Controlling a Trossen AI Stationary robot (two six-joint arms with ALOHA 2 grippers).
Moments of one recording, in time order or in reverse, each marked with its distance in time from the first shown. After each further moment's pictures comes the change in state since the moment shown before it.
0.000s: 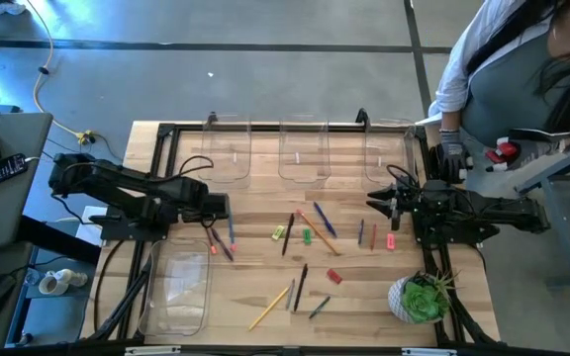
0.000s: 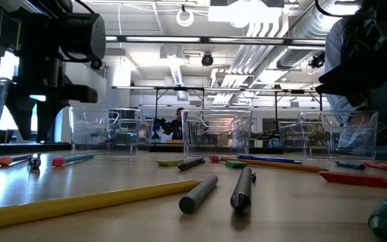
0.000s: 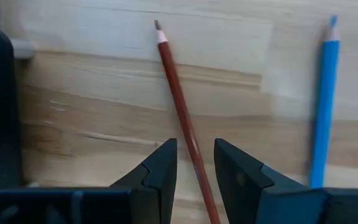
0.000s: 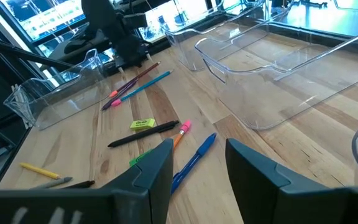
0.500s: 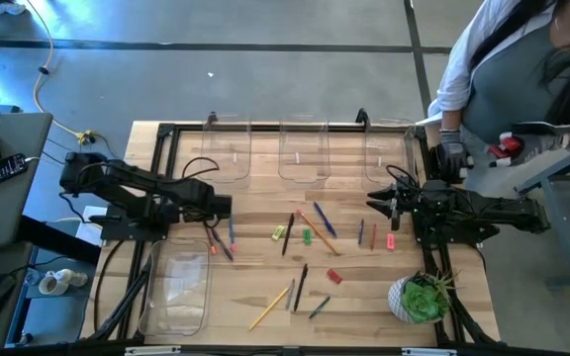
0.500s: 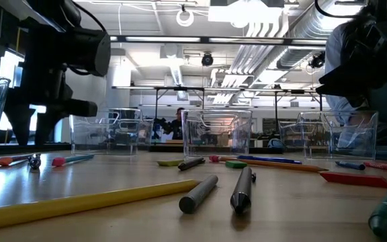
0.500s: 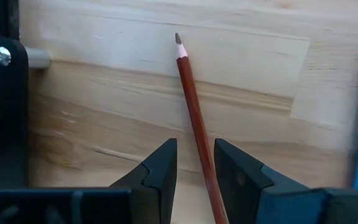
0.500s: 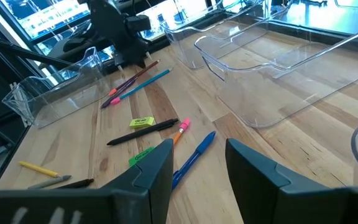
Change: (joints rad) left arm 0.015 0.109 0.000 0.005 -0.023 -0.018; right arm 0.000 0.000 0.000 -0.007 0.000 0.000
